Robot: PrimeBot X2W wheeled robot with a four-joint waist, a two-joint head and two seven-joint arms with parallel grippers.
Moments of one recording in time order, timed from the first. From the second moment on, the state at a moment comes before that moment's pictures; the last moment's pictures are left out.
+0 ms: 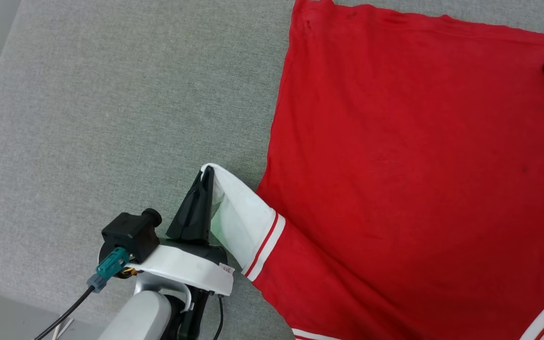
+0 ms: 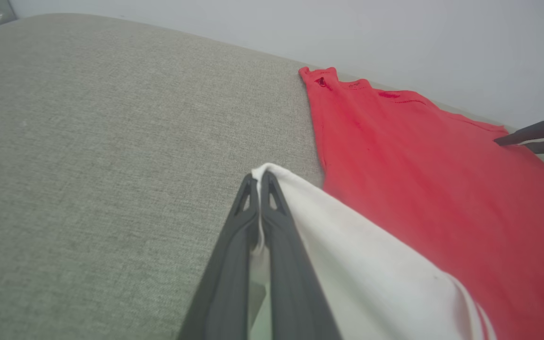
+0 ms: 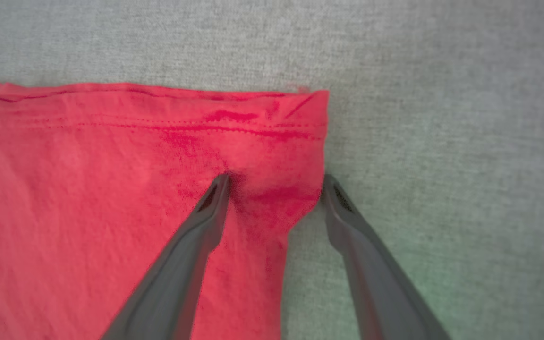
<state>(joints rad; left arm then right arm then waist) -0.24 0.29 -0.48 -0.02 -0.64 0.18 -0.24 -1.06 -0.35 -0.15 0.79 0.29 0.13 0.96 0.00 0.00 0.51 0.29</state>
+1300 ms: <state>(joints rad) 0.05 0.42 -0.33 0.06 -0.74 0.29 -0.20 -0.08 -0.47 0.00 0.15 0.48 0.13 0.96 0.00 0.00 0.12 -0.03</state>
